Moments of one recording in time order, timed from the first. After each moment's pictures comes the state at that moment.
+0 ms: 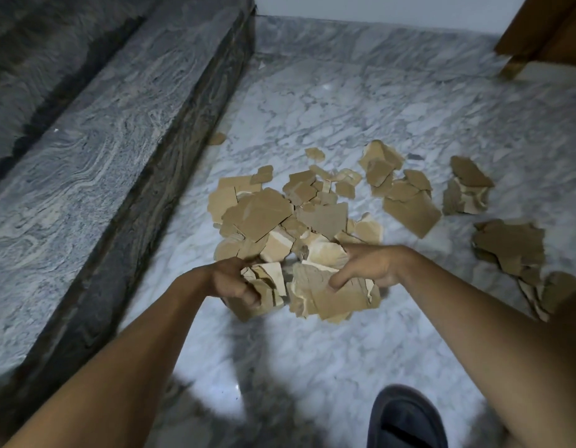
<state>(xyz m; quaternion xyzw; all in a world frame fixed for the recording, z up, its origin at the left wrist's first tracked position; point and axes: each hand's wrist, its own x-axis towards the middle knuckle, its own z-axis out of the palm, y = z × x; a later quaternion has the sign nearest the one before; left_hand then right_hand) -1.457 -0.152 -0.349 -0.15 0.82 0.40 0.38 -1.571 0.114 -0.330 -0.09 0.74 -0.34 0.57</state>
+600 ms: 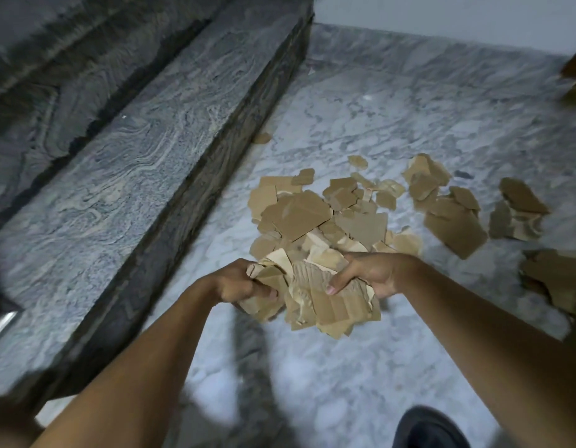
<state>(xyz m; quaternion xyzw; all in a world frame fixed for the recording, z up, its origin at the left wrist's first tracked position) -1.406 -0.188 -0.353 -0.25 0.78 0.50 0.27 -1.552 0.057 -0.324 -0.08 0.61 -0.38 0.69</state>
